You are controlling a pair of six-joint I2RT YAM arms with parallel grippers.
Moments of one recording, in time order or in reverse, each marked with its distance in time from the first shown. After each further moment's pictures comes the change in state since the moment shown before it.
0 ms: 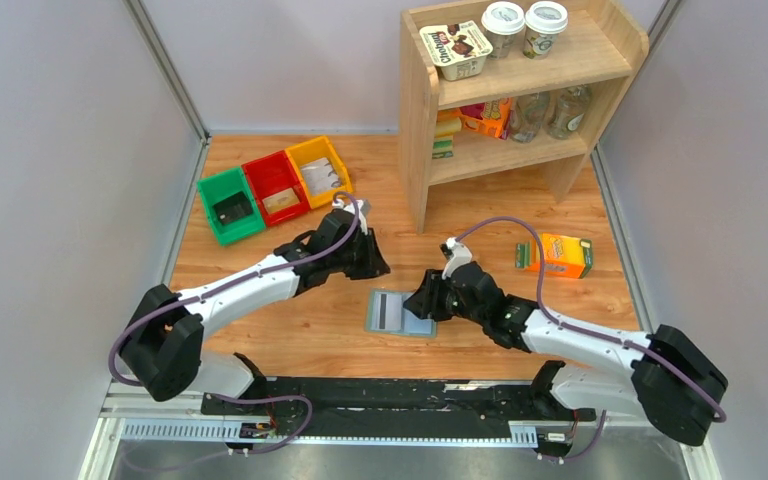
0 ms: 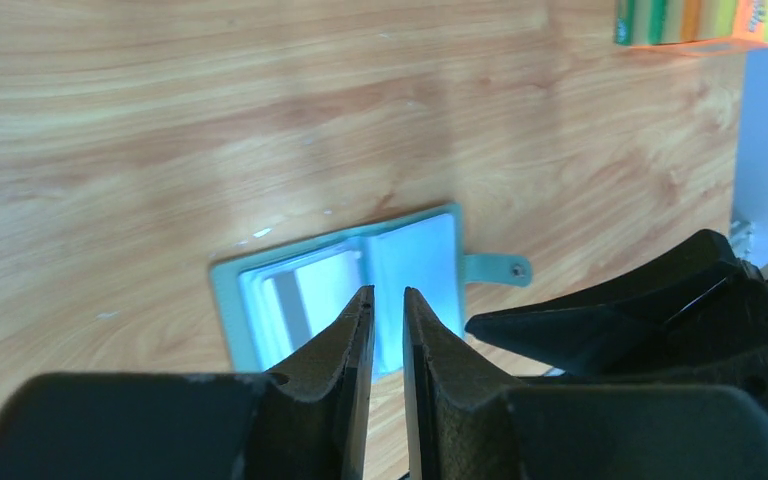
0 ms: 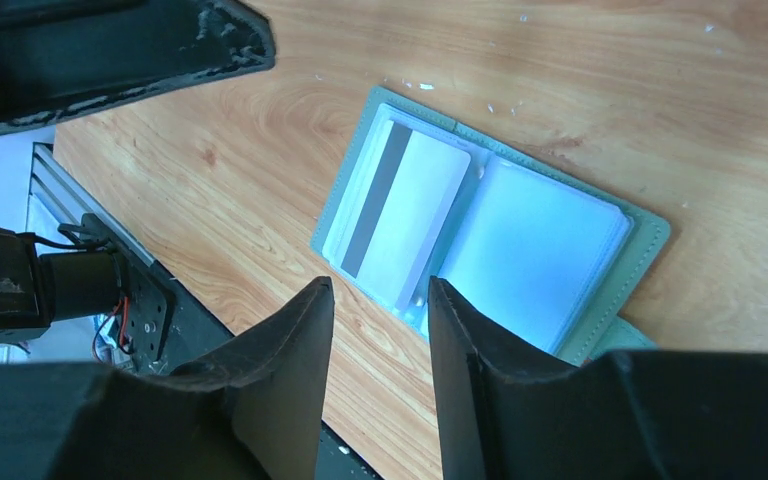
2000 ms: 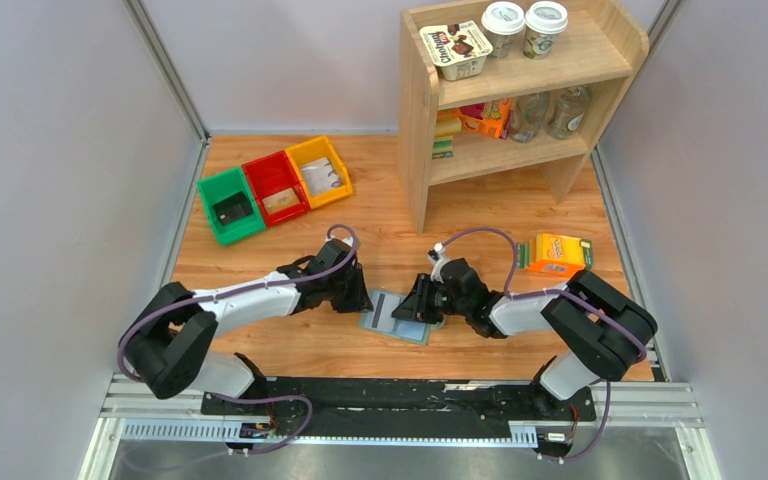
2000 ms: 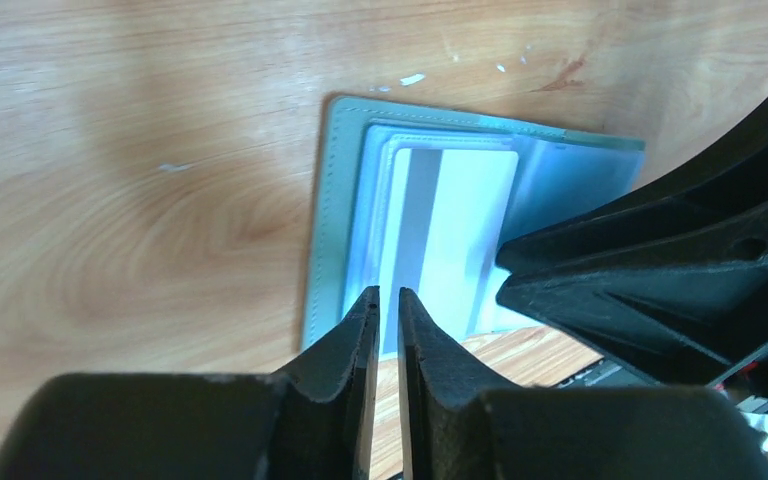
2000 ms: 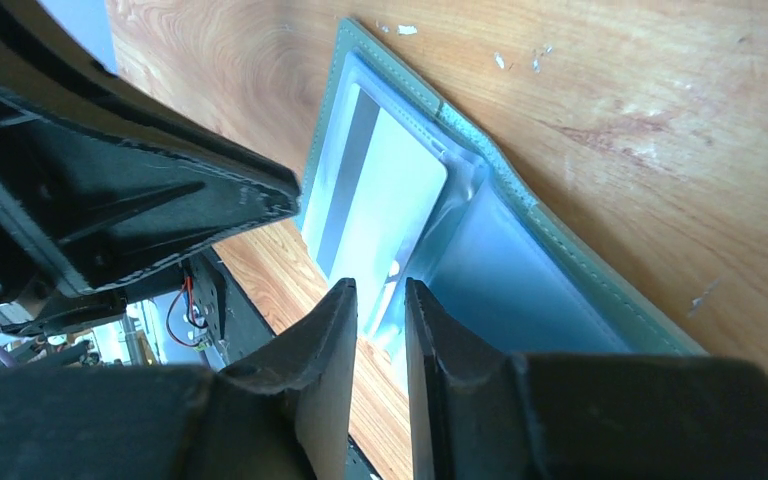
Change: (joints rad) left arm 0.006 0.034 -0.224 0.024 0.054 -0.067; right arm -0.114 0.460 -0.031 0.431 -0.347 0.210
